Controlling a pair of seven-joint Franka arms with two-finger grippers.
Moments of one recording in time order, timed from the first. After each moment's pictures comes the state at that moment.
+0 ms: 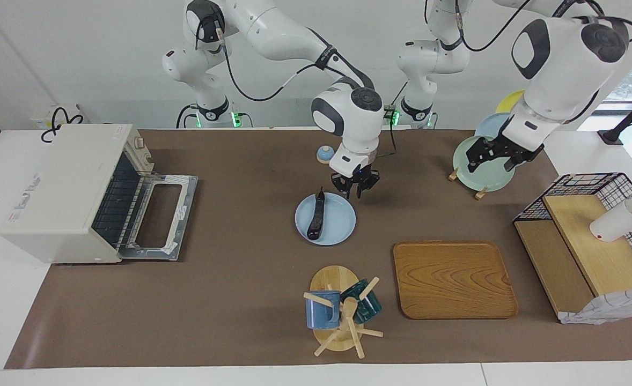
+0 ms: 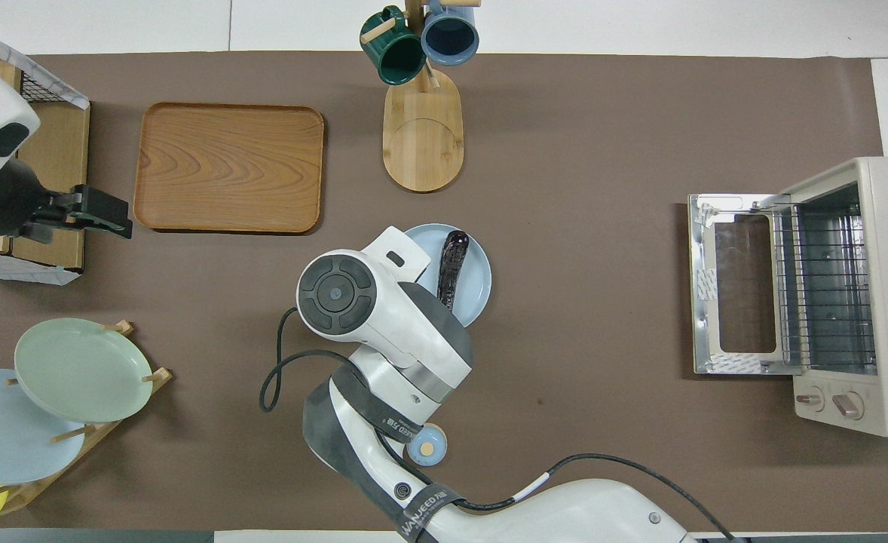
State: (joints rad) left arm -0.13 0.03 0.03 -1.61 -0.03 1.57 -0.06; right arm 0.78 0.52 -0.01 -1.54 -0.03 2.10 0.73
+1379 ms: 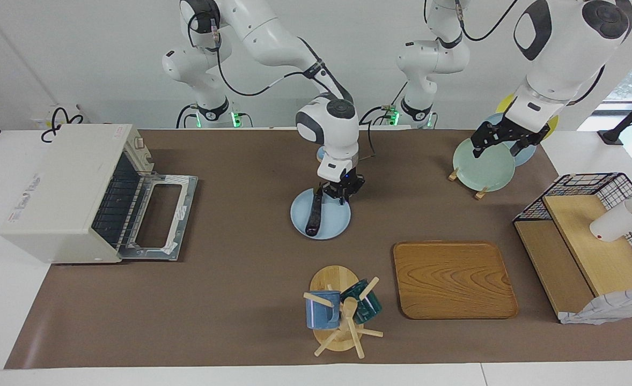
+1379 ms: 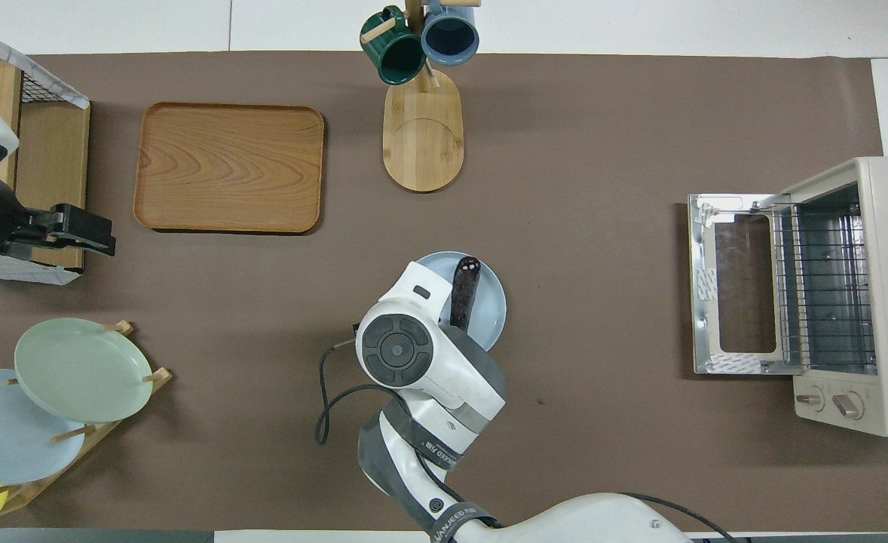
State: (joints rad) left arm -0.10 -0.01 0.00 -1.66 -0.01 1.58 -0.06; right arm 0.79 0.43 -0.01 -1.86 -0.05 2.45 0.59
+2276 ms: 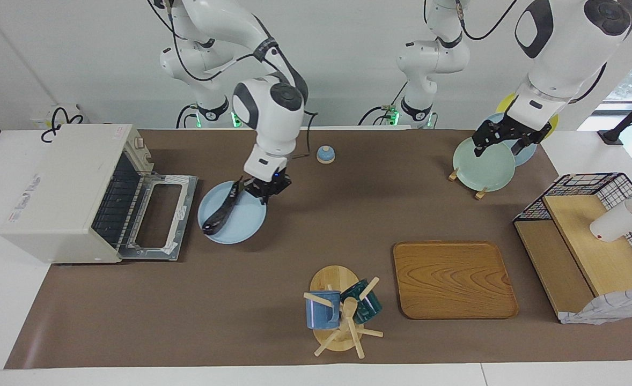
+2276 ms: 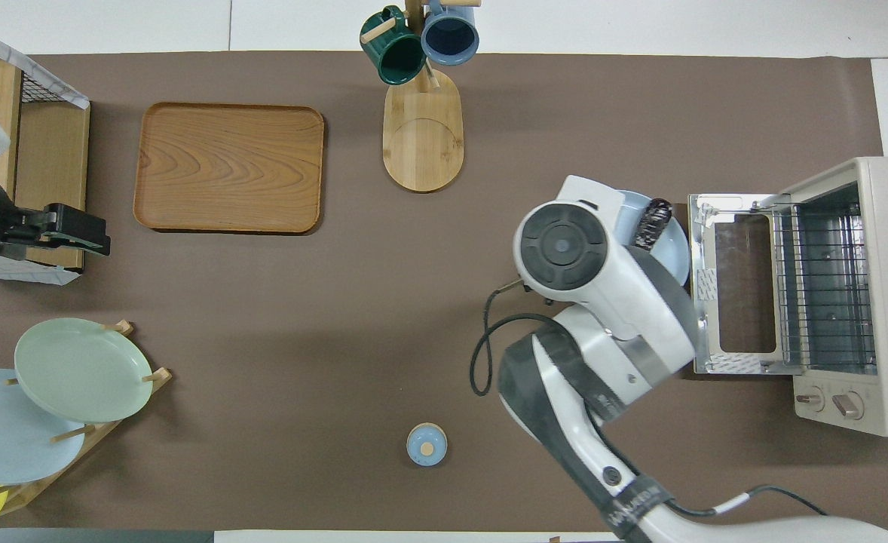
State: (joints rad) left arm -0.08 -0.02 -0.01 -1.65 -0.01 1.58 -0.06; right arm 0.47 0.12 -0.03 -1.96 -0.27 2.00 0.25
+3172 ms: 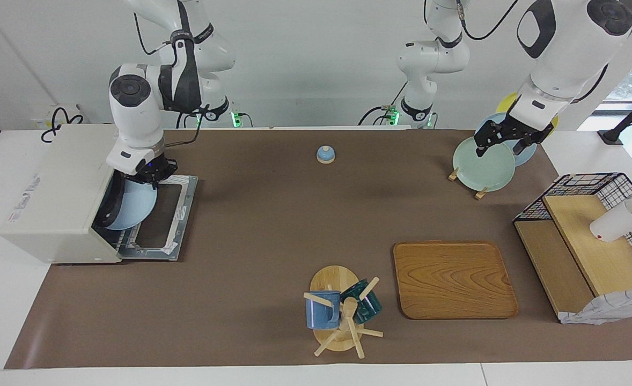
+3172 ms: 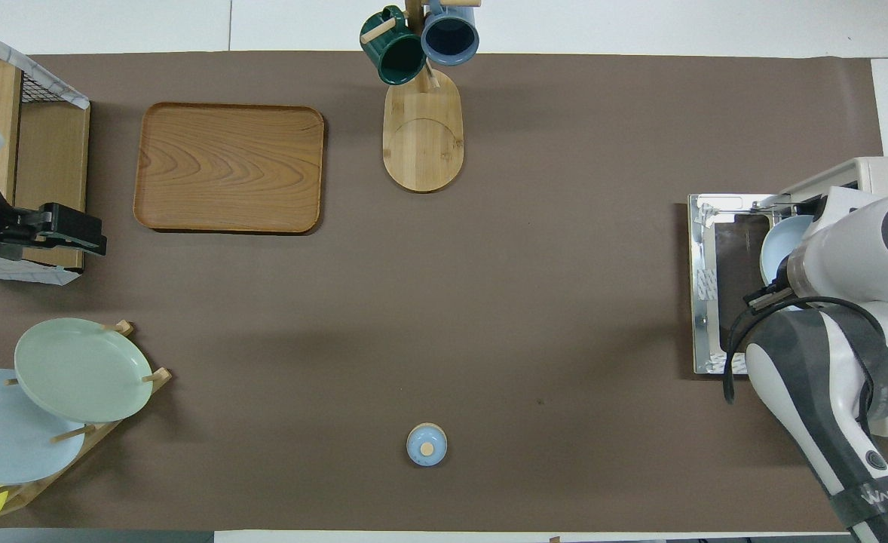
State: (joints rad) left arm -0.07 -0.02 -0.01 -1.65 -0.01 1.58 -0.06; right arm 0.01 -0.09 -0.03 -2.22 -0.28 2.08 -0.28
